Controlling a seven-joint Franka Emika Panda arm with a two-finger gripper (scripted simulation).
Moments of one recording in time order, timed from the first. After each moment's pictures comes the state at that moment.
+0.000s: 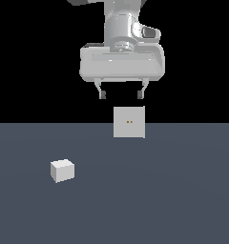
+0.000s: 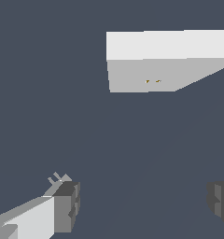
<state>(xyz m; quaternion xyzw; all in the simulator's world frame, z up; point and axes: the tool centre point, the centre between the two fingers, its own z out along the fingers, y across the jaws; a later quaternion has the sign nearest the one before) 0.001 -0.017 0.167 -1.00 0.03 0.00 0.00</state>
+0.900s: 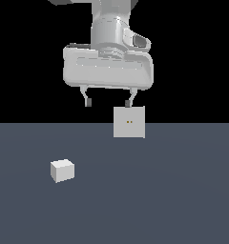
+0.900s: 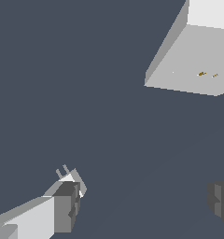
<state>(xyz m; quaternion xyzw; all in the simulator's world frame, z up) -0.011 0.014 0.144 -1.00 -0.05 -0.04 0.01</state>
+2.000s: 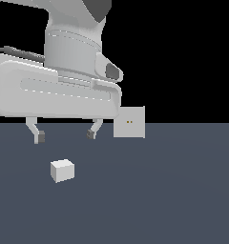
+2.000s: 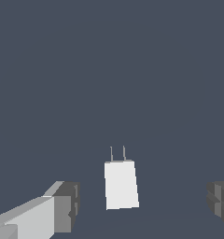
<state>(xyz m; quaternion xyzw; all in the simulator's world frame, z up) -0.066 0.089 0.074 -0.95 -0.30 -0.12 0.04</state>
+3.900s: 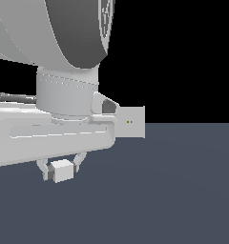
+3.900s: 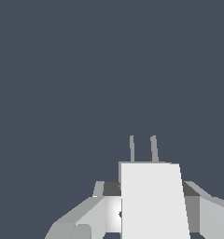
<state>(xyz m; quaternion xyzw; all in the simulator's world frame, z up) -0.076 0.097 0.012 -0.93 -0.33 -0.14 0.05</state>
